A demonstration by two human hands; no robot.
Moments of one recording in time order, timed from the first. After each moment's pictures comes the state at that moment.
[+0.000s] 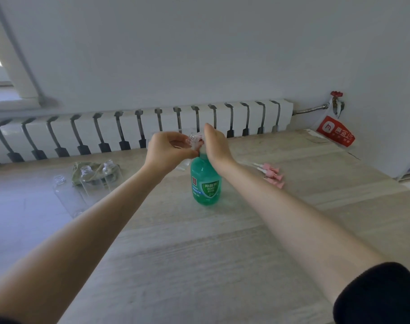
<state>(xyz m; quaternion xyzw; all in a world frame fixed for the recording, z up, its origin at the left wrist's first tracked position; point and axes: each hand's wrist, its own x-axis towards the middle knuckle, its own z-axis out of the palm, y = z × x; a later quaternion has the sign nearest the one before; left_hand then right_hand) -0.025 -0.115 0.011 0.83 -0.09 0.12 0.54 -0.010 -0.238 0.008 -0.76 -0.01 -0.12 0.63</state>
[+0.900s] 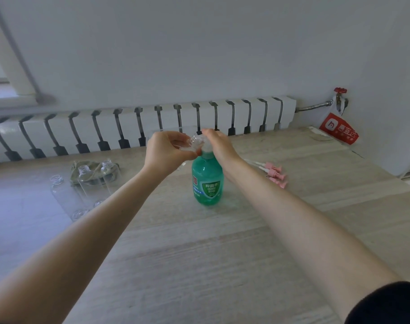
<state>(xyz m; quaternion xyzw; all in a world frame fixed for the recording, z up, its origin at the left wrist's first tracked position) -0.025 -0.116 0.009 0.85 -0.09 0.15 0.50 -0.009 -0.248 0.002 -0.76 0.04 0.00 0.65</state>
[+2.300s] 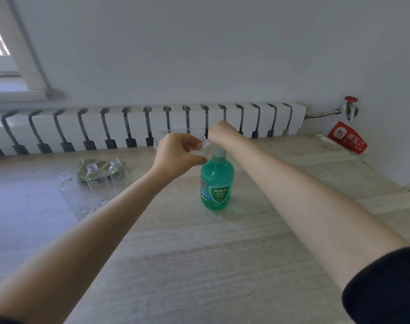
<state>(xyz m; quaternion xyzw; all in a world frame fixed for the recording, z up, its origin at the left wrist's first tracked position) -0.016 -0.110 0.007 0.87 -0.13 0.16 0.45 0.038 -0.228 0.044 -0.96 0.12 0.03 0.27</state>
